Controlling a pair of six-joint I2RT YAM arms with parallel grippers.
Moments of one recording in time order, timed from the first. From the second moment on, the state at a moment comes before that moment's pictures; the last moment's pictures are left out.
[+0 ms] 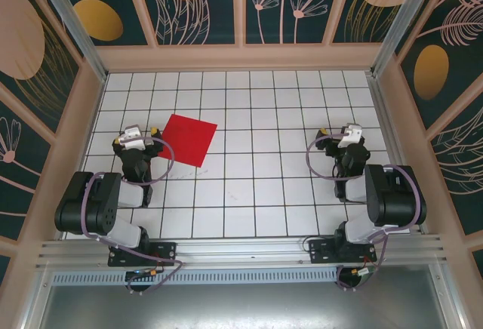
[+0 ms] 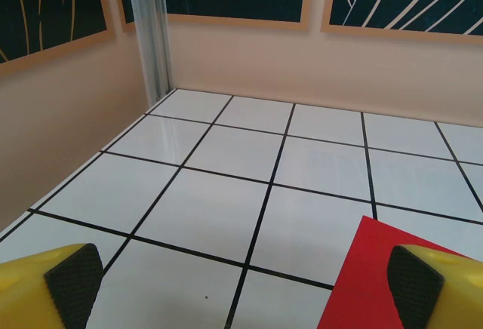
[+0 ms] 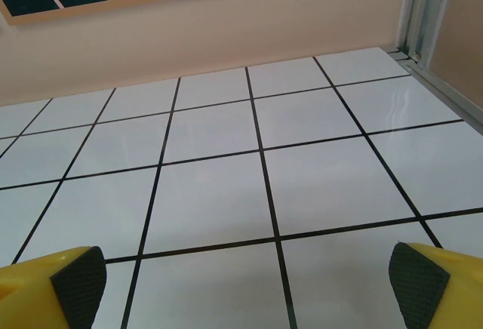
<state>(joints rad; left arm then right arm) -0.05 1.52 0.21 1.20 -0.29 -0.08 -0.03 1.53 0.23 1.12 -0.03 0.12</state>
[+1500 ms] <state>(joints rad) -0.05 1.20 0.62 0.30 -0.29 -0.47 0.27 1.24 0.67 0.23 0.15 0.34</state>
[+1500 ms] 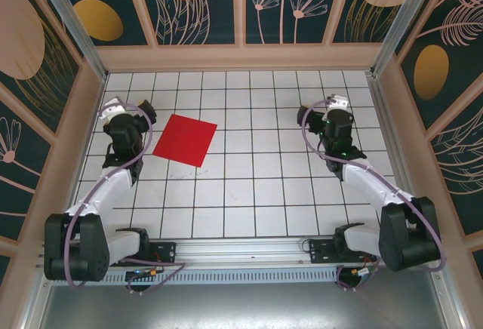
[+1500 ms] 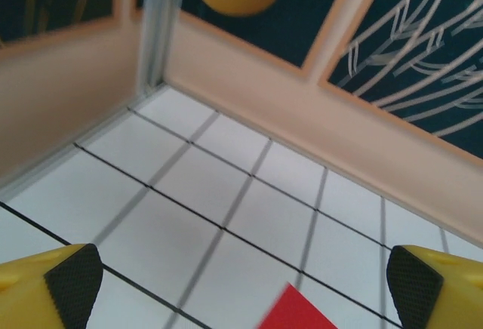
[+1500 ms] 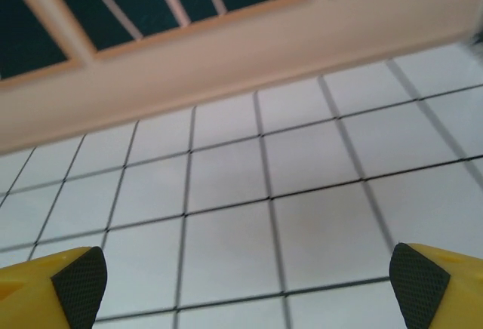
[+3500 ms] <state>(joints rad) -0.39 1.52 0.80 0.11 0.18 -1.12 0.64 1.90 1.17 -0.08 -0.19 0.66</state>
